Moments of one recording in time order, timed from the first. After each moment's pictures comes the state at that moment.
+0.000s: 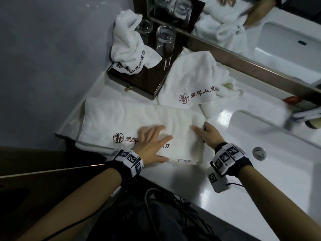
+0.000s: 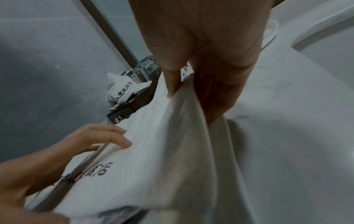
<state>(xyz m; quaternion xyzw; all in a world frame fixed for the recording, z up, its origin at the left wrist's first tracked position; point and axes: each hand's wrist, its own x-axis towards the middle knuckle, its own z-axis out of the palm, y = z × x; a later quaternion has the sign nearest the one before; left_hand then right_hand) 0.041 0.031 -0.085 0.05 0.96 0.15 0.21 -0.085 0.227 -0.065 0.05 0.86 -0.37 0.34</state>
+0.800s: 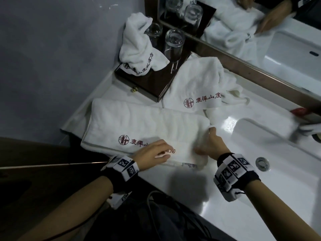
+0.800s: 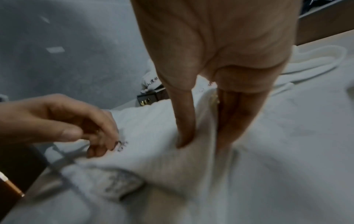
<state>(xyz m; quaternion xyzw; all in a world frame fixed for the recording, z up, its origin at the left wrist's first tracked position) 0.054 0.031 -0.064 0.02 0.87 0.47 0.16 -0.079 0.228 -0.048 -0.05 0.91 -0.21 0.36</state>
